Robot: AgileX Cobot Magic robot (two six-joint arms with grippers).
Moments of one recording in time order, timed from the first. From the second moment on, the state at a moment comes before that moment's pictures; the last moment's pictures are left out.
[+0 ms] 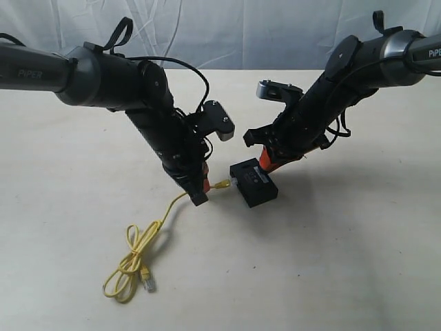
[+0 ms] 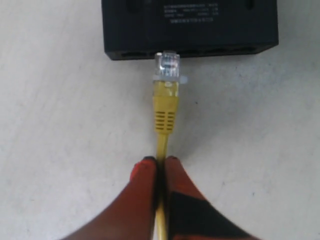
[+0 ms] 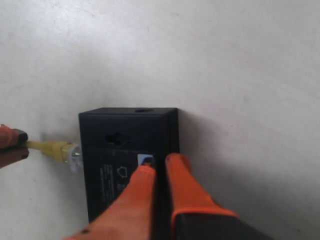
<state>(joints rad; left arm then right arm) -0.57 2.10 -1.37 -0.44 0.72 0.95 0.30 2.15 -1.40 0.63 0.86 -0.52</state>
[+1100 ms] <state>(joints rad) -0.57 2.11 -1.37 -0.45 0.73 0.95 0.30 2.15 -1.40 0.64 0.86 -0.52</state>
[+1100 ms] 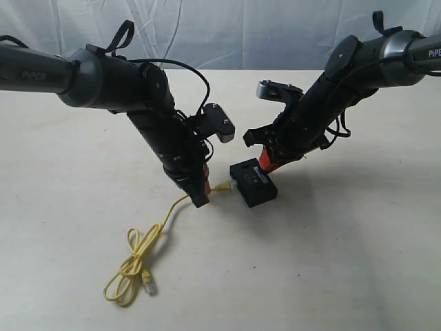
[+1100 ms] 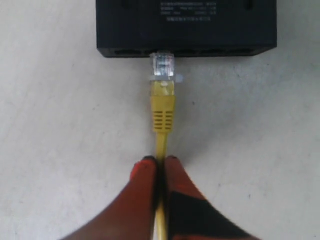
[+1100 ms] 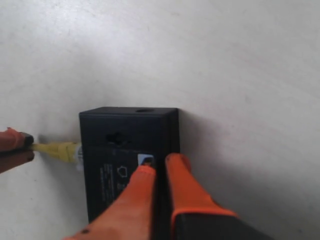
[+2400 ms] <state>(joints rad) -0.57 2.09 -1.37 -0.45 0.72 0.95 0.30 2.15 -1.40 0.64 0.86 -0.52</state>
